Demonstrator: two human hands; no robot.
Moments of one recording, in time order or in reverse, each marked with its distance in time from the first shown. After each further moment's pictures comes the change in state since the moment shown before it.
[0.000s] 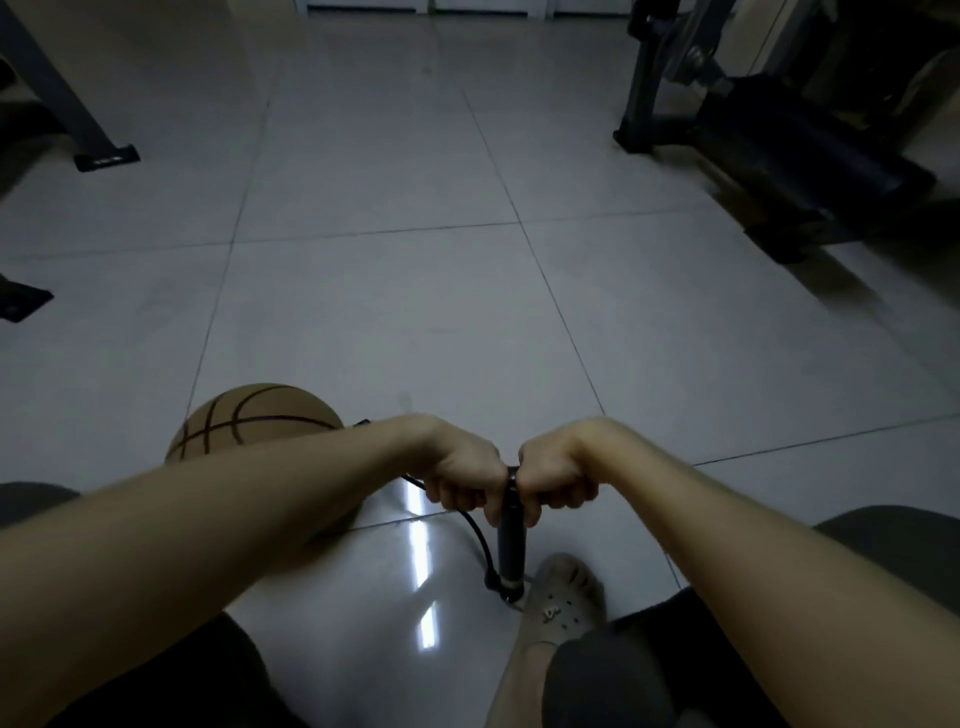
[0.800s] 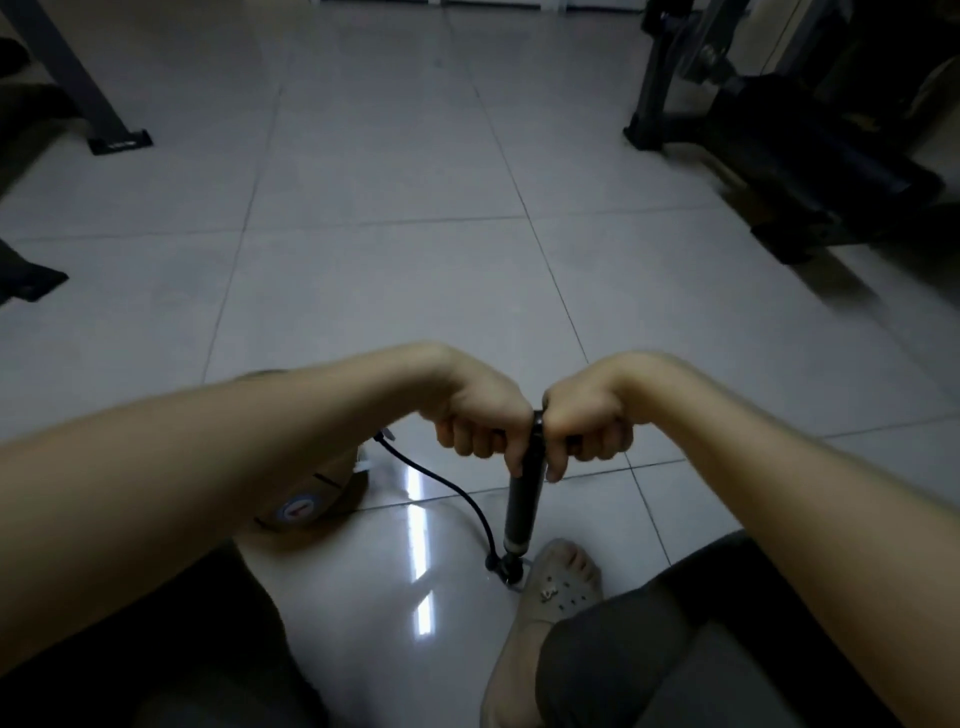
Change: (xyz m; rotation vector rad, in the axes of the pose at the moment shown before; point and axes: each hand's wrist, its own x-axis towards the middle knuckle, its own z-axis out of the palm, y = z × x) left_hand -0.061 0.031 -0.022 0.031 -0.004 0.033; right_hand -0.066 -0.007 -0.026 -0.008 0.004 0.023
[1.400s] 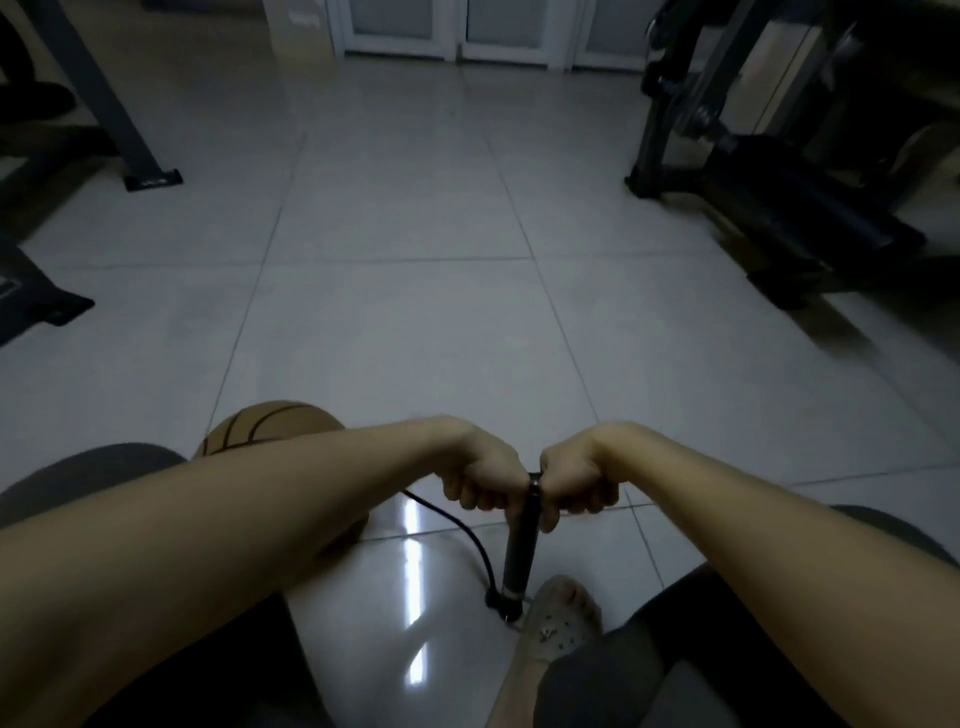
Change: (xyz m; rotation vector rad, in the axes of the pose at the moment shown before) left_hand 0.020 -0.008 0.021 0.014 0.078 -0.058; right_hand 0.027 0.002 0.016 -0.047 0.039 0.021
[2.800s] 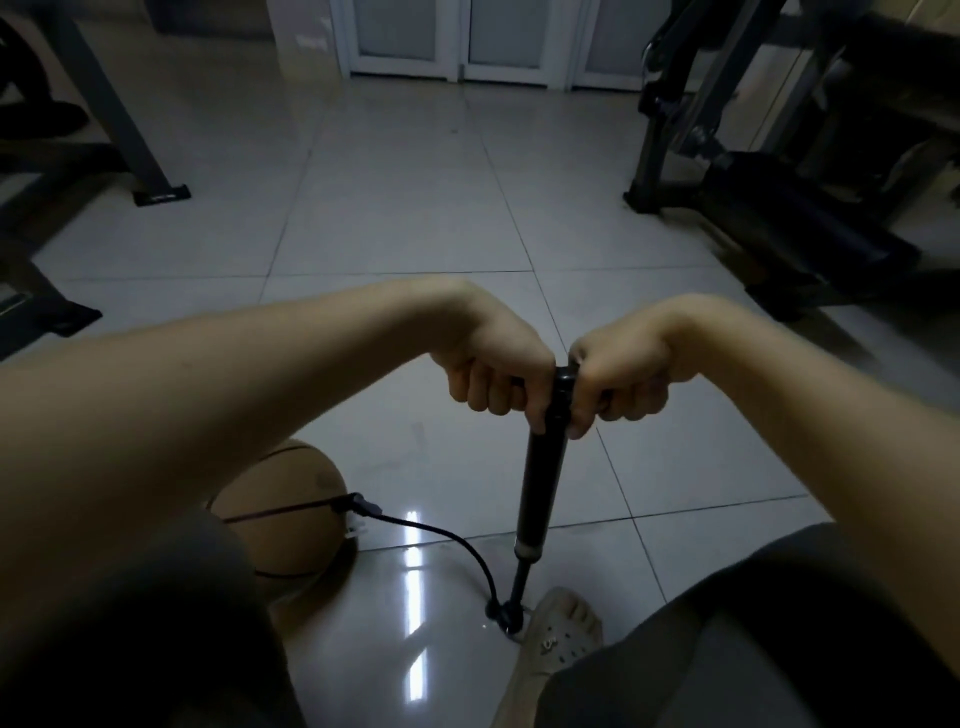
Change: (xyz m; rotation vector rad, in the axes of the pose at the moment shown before) left_hand -0.103 0.035 -0.076 -0.005 0.040 0.118; right_hand -0.114 -0.004 -0.072 0.103 0.084 -0.127
